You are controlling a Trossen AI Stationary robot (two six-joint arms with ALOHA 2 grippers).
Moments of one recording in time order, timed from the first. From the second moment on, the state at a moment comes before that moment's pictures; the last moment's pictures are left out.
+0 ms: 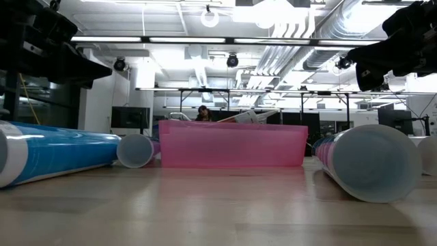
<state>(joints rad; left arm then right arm) -0.03 0.12 0.02 0.01 -0.07 0.05 -0.06 0.03 0.01 0.05 -0.11 0.13</state>
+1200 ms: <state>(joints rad) -0.03 0.12 0.02 0.01 -0.07 0.05 -0.06 0.12 0.14 -0.08 -0.04 0.25</state>
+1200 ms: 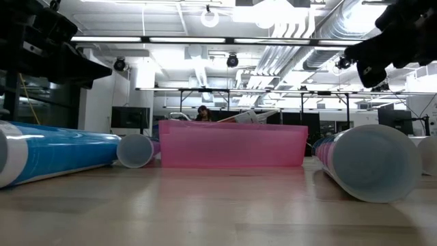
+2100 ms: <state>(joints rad) -0.03 0.12 0.02 0.01 -0.07 0.05 -0.29 0.72 0.80 -0.87 0.02 0.89</state>
